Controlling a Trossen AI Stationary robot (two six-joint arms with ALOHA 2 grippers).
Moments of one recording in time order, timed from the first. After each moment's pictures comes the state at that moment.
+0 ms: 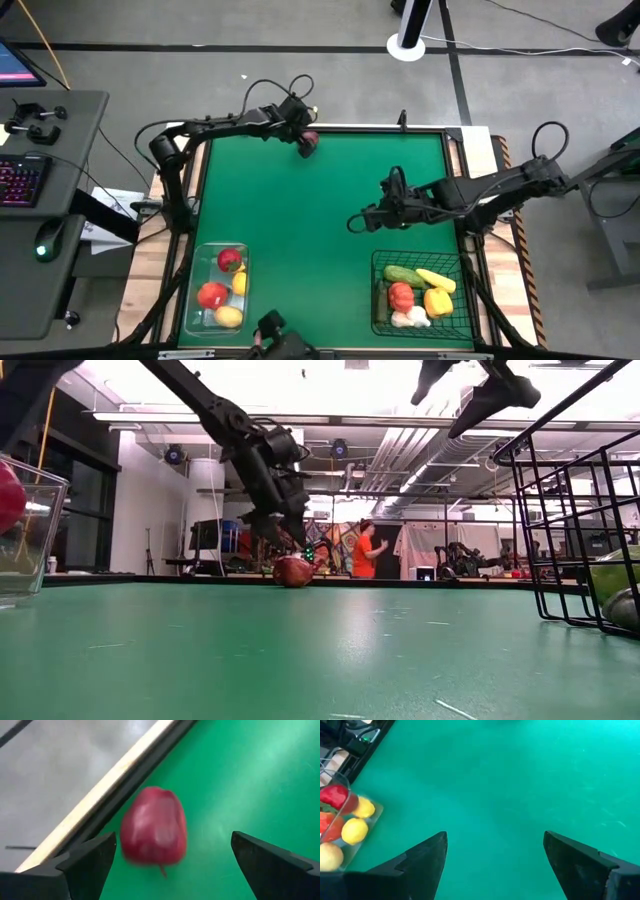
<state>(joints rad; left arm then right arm) 0.63 1.89 1.35 -0.41 -0.03 -0.01 0.25 1.36 1.26 -0.93 0.47 1.21</state>
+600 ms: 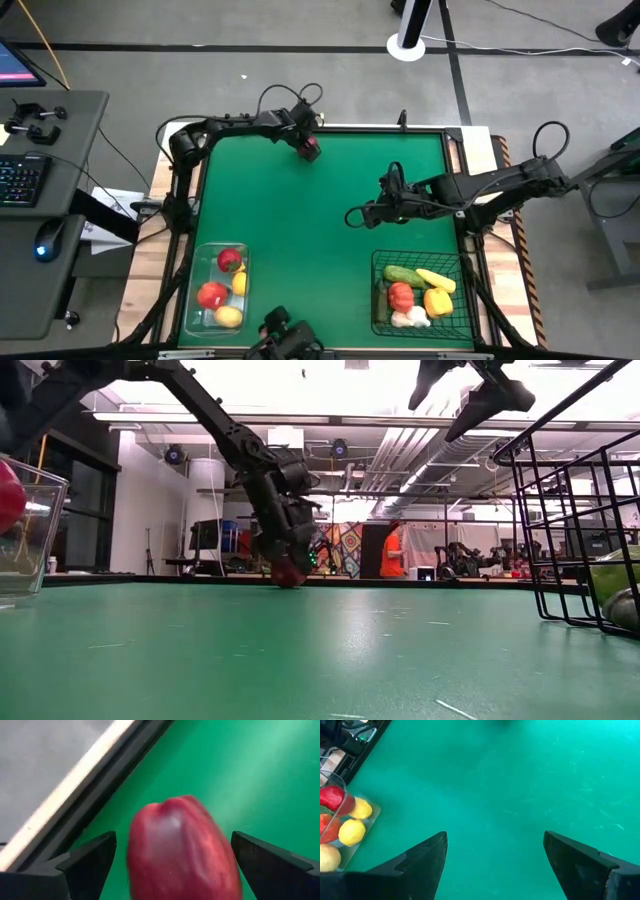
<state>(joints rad) 0.64 2.06 1.43 -0.41 -0.03 0.01 0.22 1.36 1.26 -0.92 0.44 1.17</state>
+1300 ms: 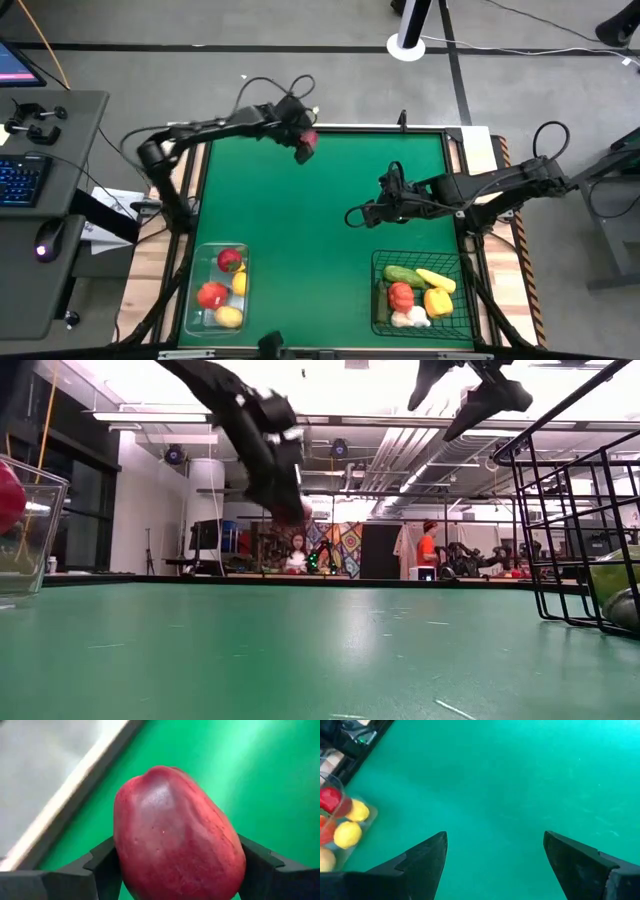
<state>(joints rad) 0.57 1.78 1.39 -0.58 0.05 0.03 0.22 1.36 1.26 -0.92 0.46 1.15</state>
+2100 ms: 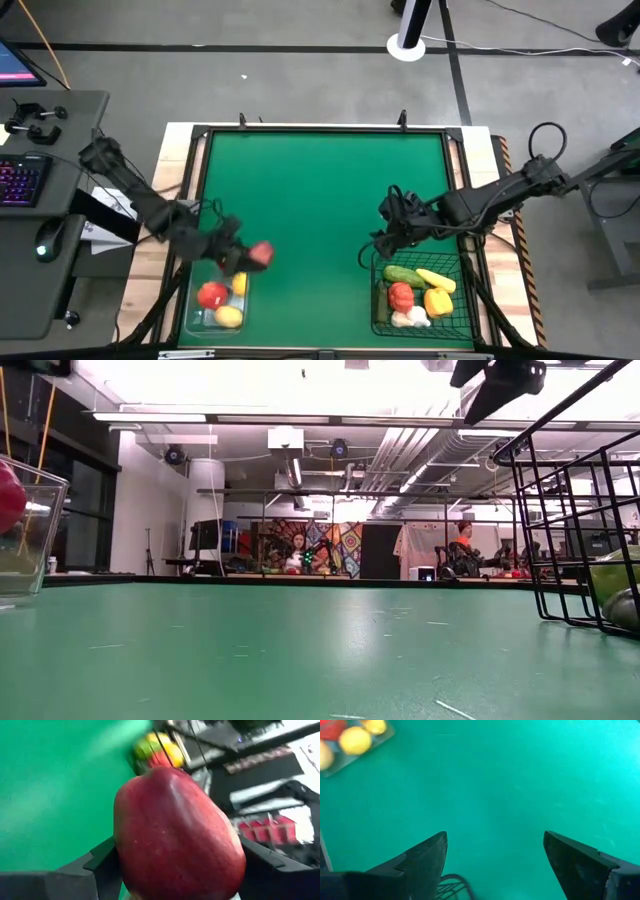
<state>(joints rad) -0.69 1.00 0.79 -0.28 -0.45 -1.36 0.39 1.36 1.26 -0.97 0.42 0.89</state>
